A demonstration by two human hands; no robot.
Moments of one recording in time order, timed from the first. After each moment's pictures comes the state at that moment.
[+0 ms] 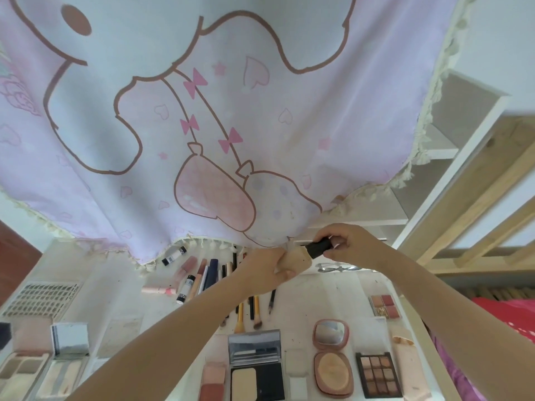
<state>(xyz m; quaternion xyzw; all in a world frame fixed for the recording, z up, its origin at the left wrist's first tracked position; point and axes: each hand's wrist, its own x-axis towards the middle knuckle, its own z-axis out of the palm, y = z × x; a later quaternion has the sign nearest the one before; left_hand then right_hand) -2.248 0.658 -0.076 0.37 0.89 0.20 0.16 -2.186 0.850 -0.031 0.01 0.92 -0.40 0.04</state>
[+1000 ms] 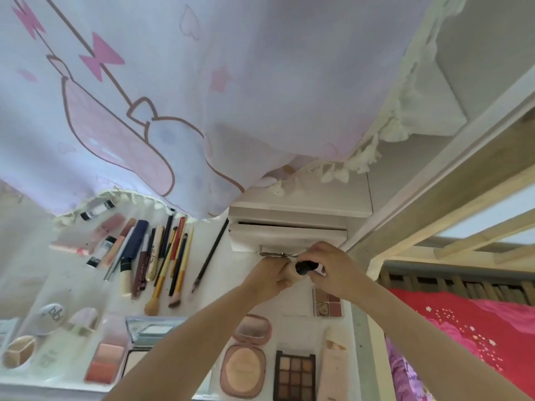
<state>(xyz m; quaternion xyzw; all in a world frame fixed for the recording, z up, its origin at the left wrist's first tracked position) -2.222 0.824 -0.210 0.24 0.88 0.29 0.29 -2.177 0.974 -0.149 -0.06 0.95 -0.26 0.14</state>
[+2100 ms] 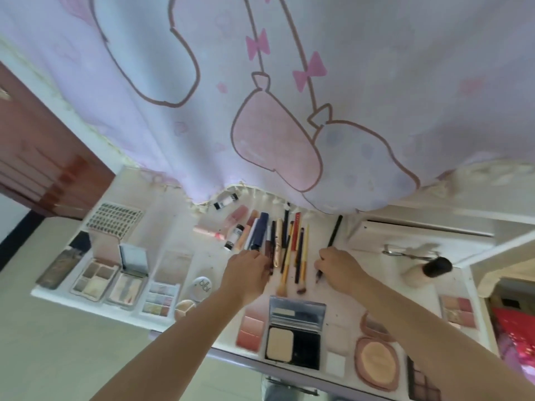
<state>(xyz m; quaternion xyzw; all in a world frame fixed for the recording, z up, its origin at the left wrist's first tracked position) -2.232 0.558 -0.177 0.20 0.97 0.09 0.10 -2.236 0.775 -0.213 -0.20 0.96 0.00 0.19</state>
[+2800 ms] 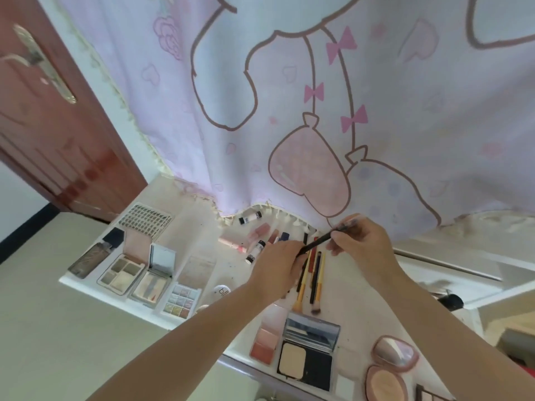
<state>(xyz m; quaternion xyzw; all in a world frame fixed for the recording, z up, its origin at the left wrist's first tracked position) -2.229 0.560 -0.102 0.24 0.91 0.32 -0.05 -2.235 0.723 -0.059 0.02 0.71 -0.70 -0.02</state>
